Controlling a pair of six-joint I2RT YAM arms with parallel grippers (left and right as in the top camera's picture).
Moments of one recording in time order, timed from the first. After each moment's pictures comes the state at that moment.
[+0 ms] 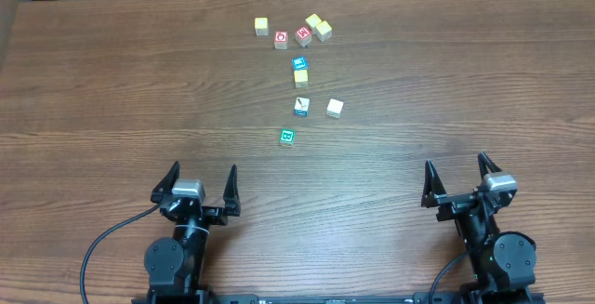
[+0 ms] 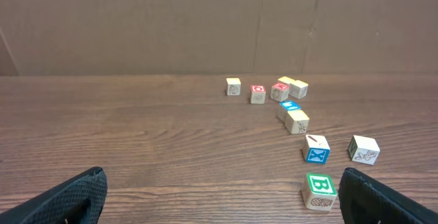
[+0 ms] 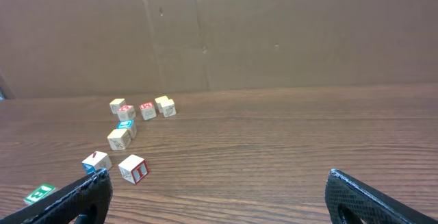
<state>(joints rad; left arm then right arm) 0.02 0.02 0.01 -0.07 0.11 -0.04 0.16 0.01 0.02 -0.03 -0.02 0.12</state>
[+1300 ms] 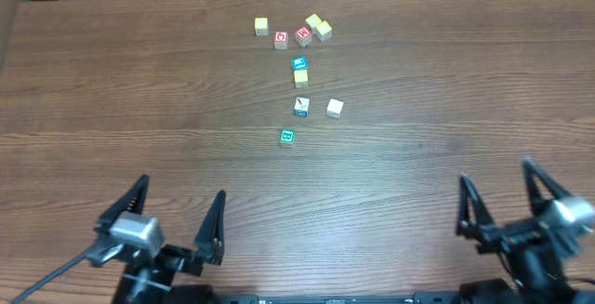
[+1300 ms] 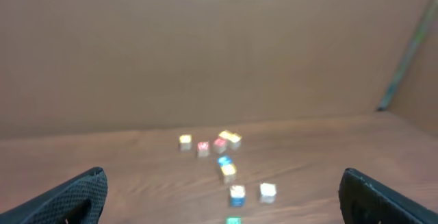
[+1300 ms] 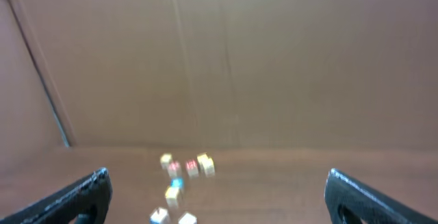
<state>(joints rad) 0.02 0.26 0.97 -0.74 0.28 -0.10 0.16 0.10 0.69 -0.50 -0.10 0.17</state>
